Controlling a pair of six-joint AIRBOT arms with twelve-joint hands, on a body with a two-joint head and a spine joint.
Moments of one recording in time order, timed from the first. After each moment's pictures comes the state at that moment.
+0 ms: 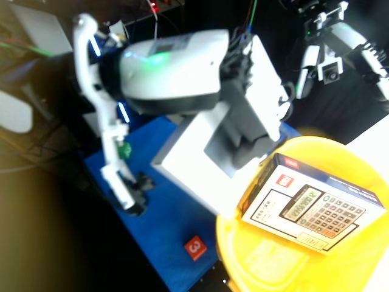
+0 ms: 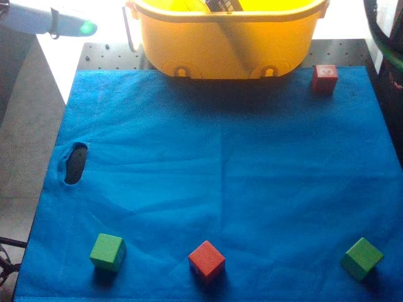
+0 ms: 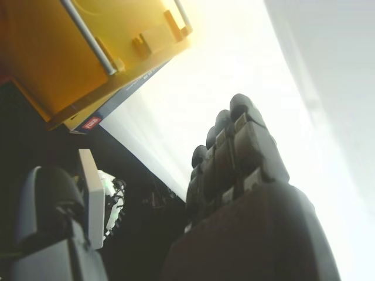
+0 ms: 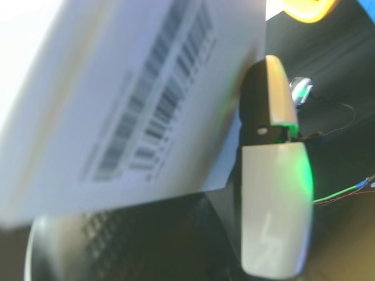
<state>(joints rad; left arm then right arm) 0.56 -1.11 1.67 0.27 -0.73 0.30 -0.22 -1.14 1.30 -0.18 0.52 -1.05</state>
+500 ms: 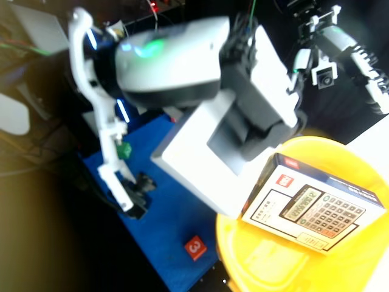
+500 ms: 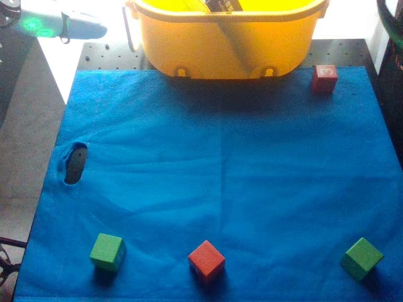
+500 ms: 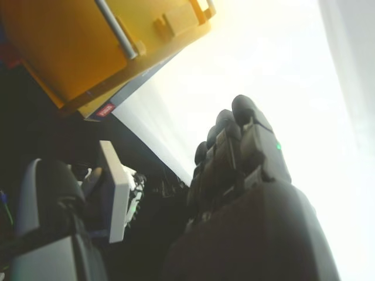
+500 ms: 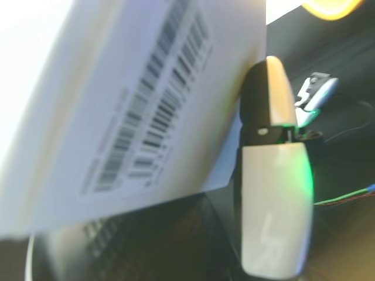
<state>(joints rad) 0.58 -1.13 1.66 0.26 -0.79 0.30 -0.19 -1.14 1.33 -0.18 0.57 -1.06</state>
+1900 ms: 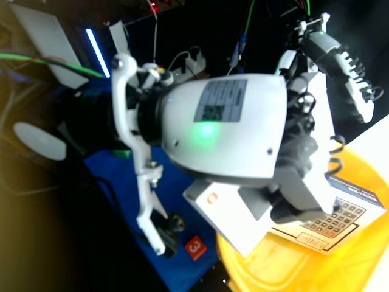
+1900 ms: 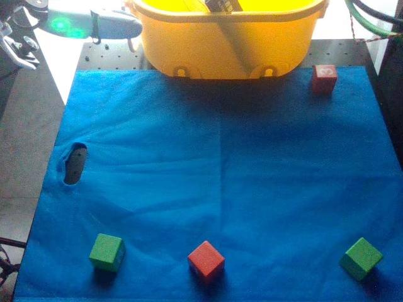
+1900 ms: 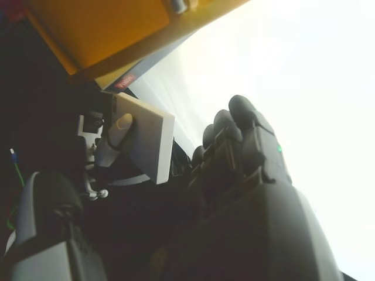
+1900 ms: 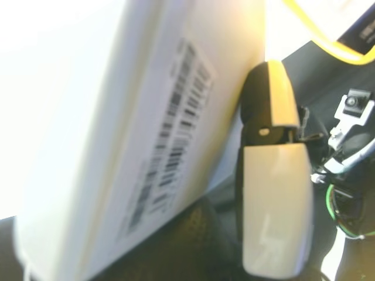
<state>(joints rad) 0.58 -1.19 1.67 0.26 -0.89 0.25 -0.23 -1.31 1.57 0.02 0.52 -1.02</state>
